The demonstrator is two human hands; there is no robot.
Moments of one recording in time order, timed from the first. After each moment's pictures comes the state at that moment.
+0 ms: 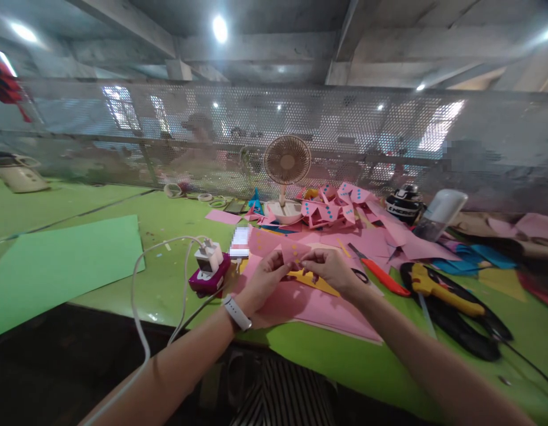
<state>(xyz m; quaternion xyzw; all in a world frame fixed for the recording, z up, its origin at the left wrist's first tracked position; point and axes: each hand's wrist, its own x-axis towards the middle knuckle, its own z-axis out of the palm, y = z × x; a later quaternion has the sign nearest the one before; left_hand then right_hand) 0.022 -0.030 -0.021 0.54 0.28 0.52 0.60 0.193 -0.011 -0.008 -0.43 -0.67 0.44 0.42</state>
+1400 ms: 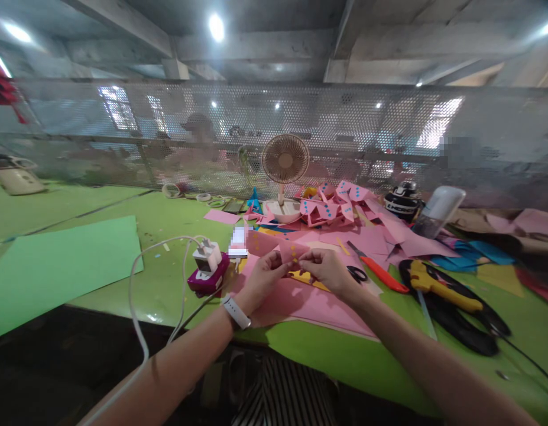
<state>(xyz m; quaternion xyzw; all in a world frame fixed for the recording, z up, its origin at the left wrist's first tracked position) 0.020 -0.026 -0.024 0.56 0.31 0.52 0.57 0.183 -0.020 -0.007 -0.46 -0.64 0.43 0.44</state>
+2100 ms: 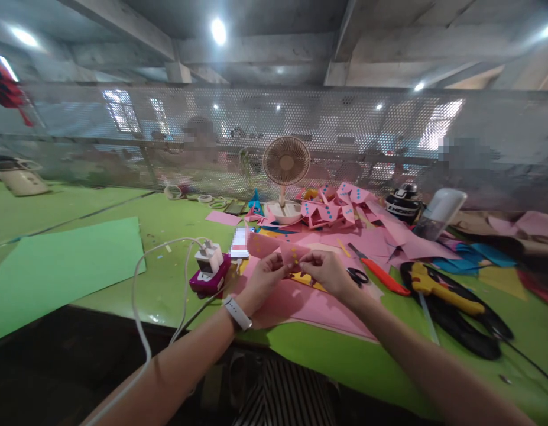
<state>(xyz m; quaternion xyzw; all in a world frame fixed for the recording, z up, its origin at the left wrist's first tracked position) 0.019 -0.025 -0.026 0.55 0.31 0.51 0.58 0.180 -0.023 -0.005 -0.48 -0.67 0.37 0.44</state>
